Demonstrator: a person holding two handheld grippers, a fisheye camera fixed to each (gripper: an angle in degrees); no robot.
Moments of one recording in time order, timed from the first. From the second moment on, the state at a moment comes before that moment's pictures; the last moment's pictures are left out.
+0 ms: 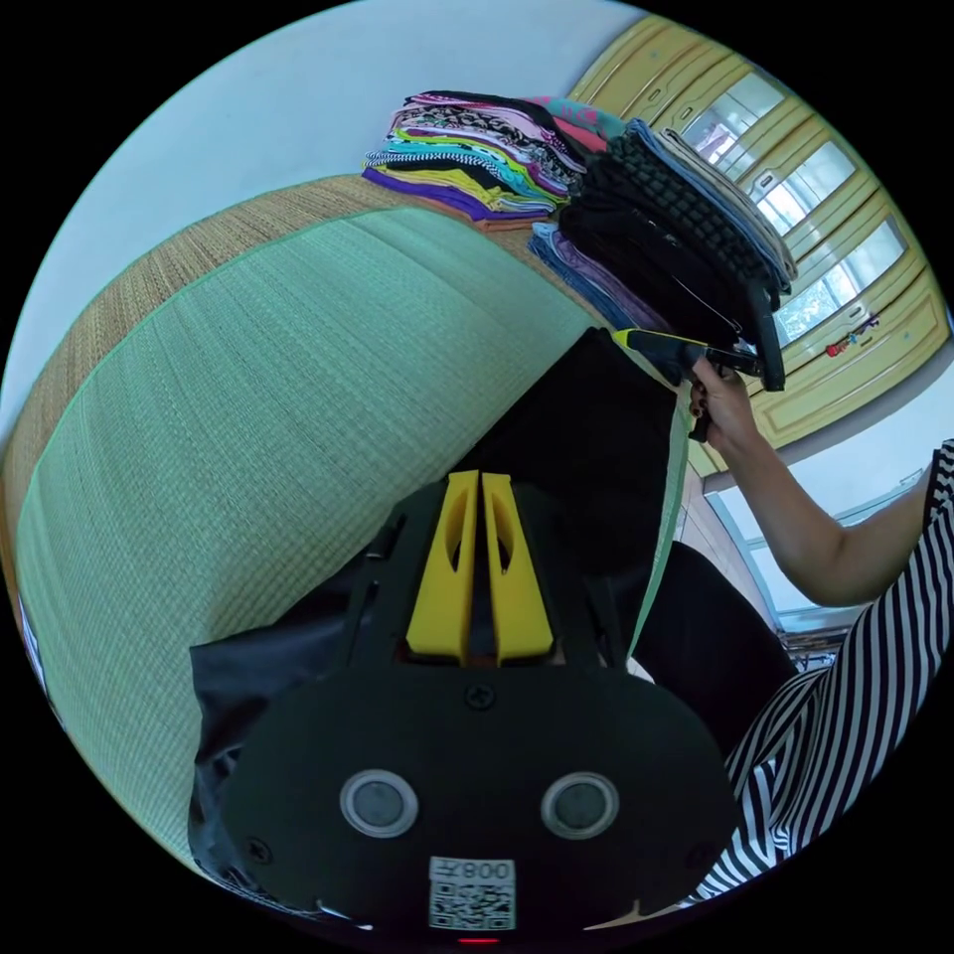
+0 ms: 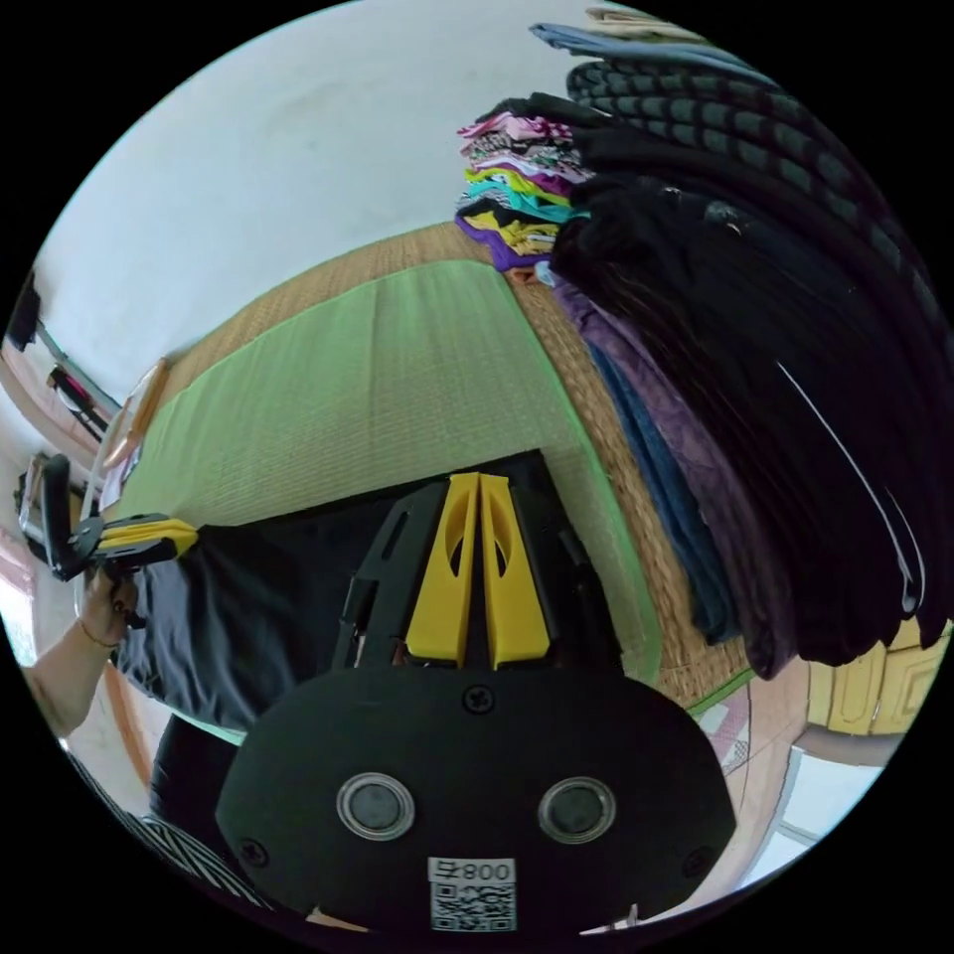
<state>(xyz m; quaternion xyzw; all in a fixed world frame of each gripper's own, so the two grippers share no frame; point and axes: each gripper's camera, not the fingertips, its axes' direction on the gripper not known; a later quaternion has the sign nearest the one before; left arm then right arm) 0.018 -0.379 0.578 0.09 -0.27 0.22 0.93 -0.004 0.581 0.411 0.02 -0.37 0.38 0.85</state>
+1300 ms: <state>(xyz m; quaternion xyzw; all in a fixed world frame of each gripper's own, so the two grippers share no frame) 0.053 -0.434 0.627 0.09 -0.28 0.17 0.94 -0.004 0.565 0.470 -0.02 -0.35 0.35 0.87</state>
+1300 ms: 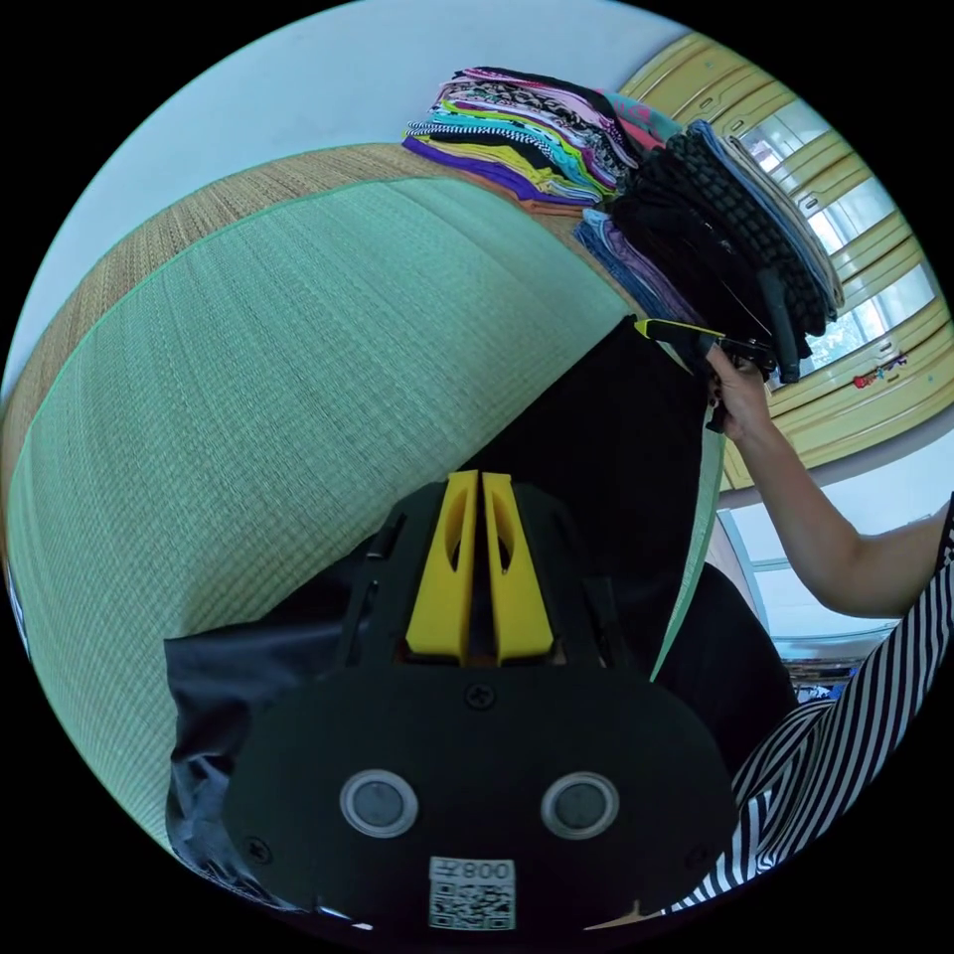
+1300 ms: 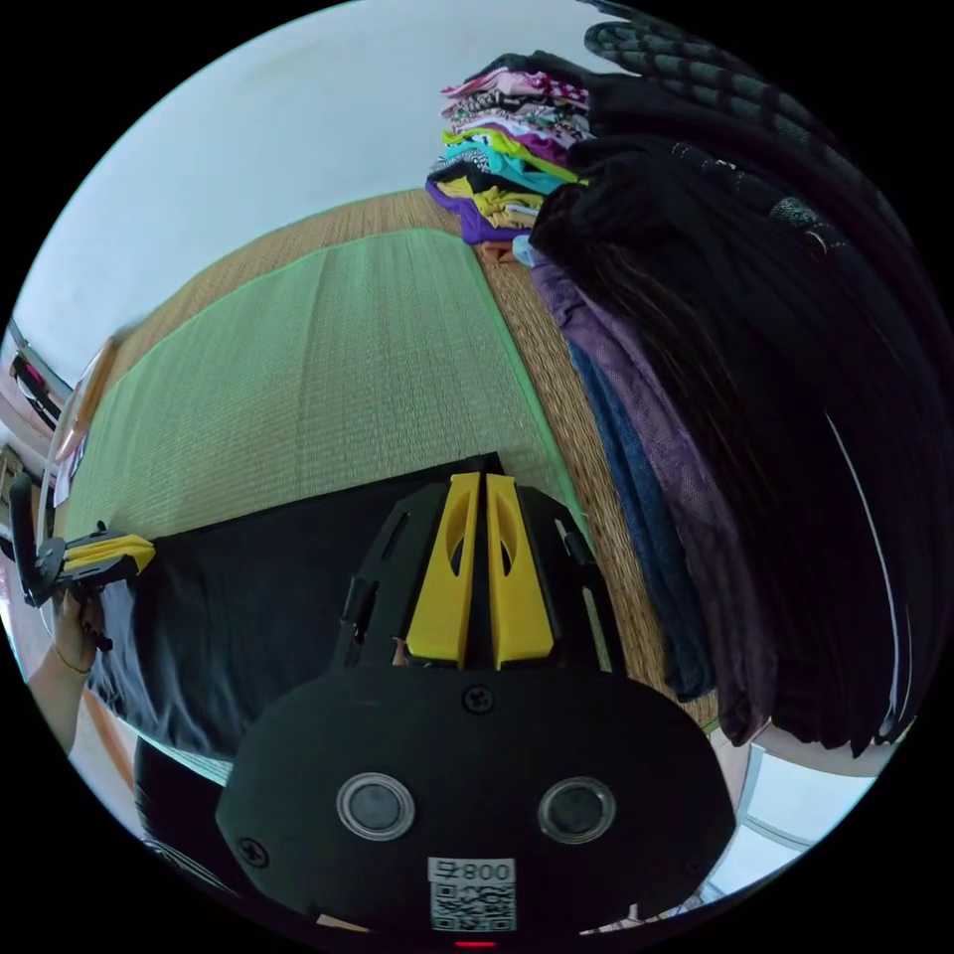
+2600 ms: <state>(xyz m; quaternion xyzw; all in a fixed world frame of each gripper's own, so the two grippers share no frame) 0.290 -0.615 0.836 -0.05 -0.22 0.35 0.91 0.027 0.790 0.522 -0.03 -0.44 0.42 0.79</state>
